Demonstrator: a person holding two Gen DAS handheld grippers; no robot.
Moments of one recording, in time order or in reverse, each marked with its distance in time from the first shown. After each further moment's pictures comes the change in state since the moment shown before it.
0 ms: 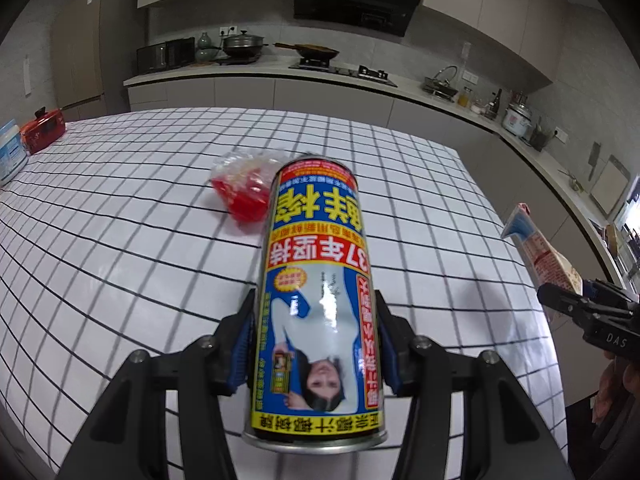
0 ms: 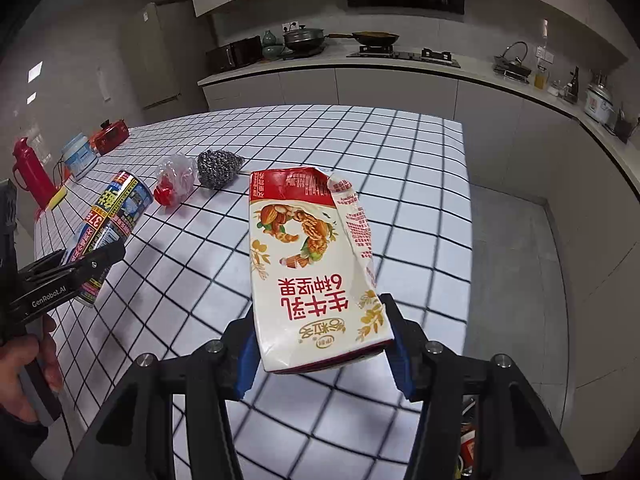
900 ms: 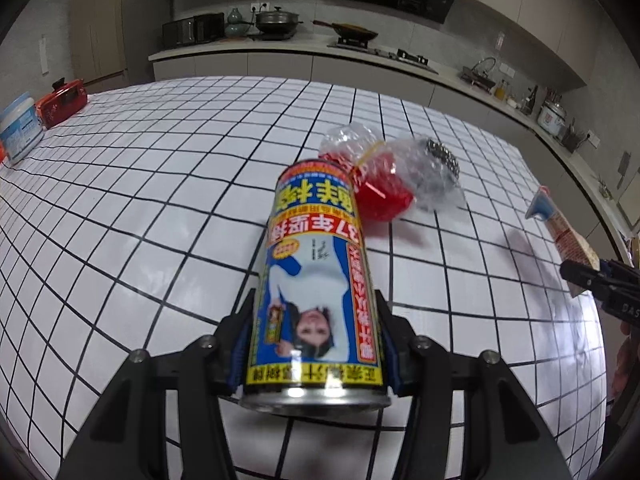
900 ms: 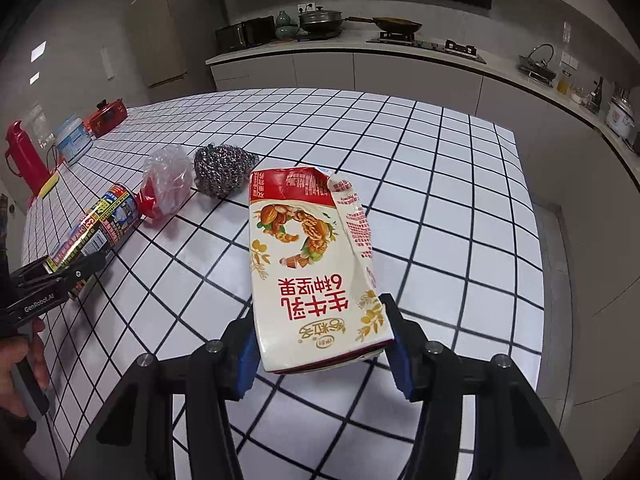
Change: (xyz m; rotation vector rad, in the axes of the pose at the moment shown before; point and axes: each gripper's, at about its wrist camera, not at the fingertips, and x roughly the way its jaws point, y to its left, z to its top) left arm 0.047 0.095 0.020 -0.047 0.079 0.103; right arm 0.085 0.042 0.050 -0.056 0.066 0.010
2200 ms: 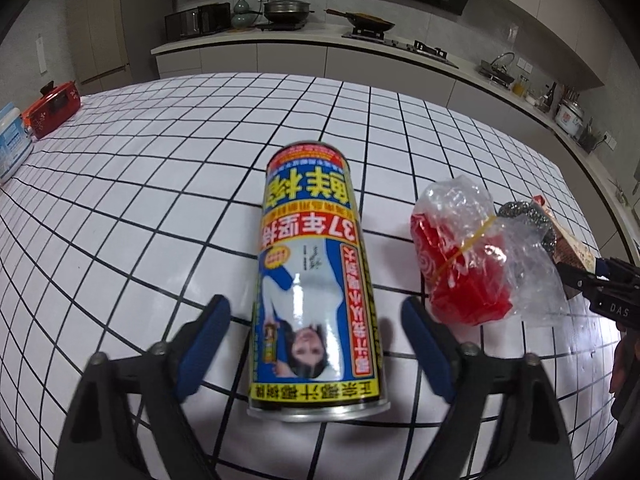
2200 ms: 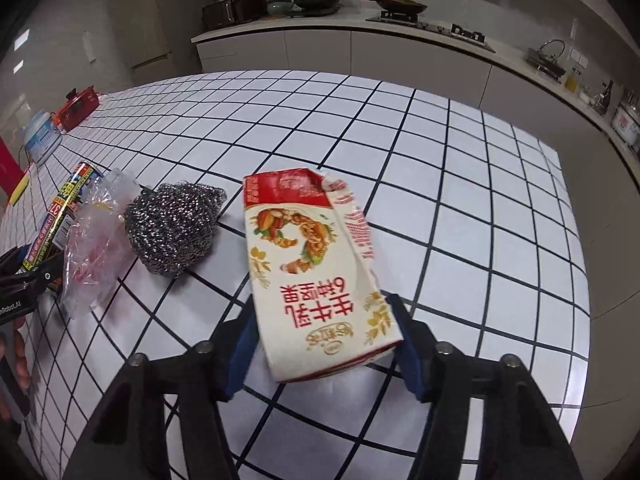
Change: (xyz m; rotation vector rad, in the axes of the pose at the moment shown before) left arm 0.050 0.039 0.049 -0.005 0.045 0.016; right arm 0.093 0.019 0.074 -0.015 0.088 -0.057
